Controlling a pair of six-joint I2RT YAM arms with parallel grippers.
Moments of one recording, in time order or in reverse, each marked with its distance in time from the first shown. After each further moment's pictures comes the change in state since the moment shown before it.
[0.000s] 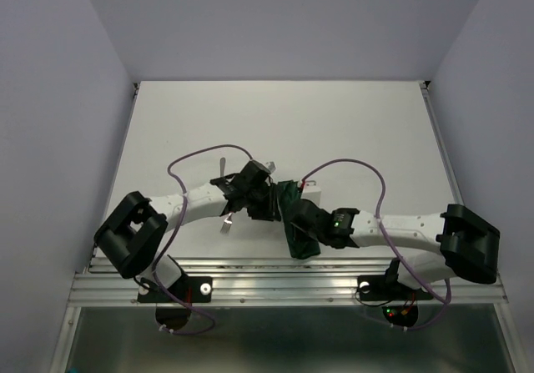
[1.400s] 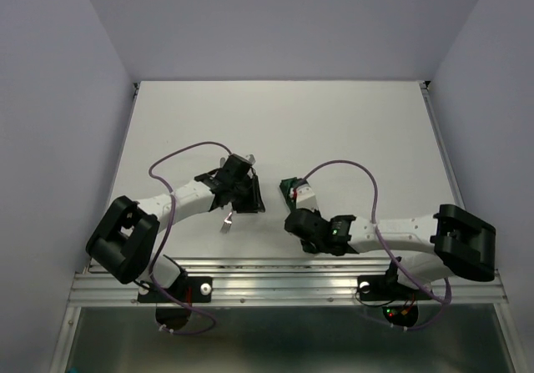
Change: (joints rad) left arm 0.161 -0.070 -0.042 -0.042 -0.034 0.037; right arm 0.056 0.049 -0.044 0.039 0.172 -0.247
